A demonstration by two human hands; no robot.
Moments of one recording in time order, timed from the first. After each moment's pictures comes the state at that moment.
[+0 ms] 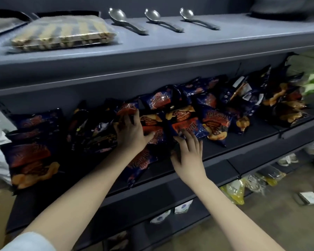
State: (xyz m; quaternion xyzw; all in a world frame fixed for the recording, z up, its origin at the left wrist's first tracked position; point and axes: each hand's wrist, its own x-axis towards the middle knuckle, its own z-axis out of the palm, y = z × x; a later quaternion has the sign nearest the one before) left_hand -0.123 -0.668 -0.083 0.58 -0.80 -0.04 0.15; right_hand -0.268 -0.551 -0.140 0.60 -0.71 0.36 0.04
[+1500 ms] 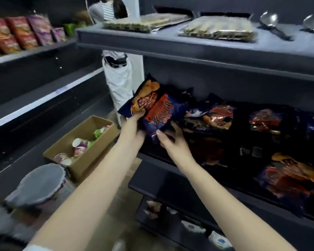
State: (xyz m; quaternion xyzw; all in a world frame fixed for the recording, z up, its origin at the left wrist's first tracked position) left_hand 0.043 -0.545 -0.044 0.41 -0.12 -0.47 0.77; right_hand -0.091 -0.551 -0.074 0.61 -0.37 0.38 -0.59
